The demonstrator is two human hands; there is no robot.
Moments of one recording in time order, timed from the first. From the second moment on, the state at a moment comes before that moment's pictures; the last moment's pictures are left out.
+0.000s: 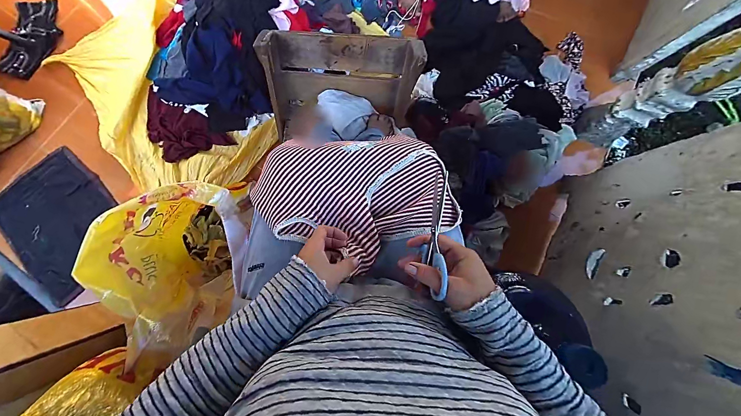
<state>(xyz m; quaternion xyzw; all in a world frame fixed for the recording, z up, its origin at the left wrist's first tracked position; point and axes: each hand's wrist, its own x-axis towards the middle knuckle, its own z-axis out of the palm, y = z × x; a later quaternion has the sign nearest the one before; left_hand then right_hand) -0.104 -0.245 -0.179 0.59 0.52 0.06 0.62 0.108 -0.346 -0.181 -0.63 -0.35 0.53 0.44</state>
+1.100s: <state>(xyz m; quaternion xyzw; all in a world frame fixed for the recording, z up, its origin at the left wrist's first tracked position) -0.063 -0.224 -0.161 0.37 0.41 0.31 0.77 0.090 -0.358 -0.169 -0.49 -0.42 0.60 0.47</state>
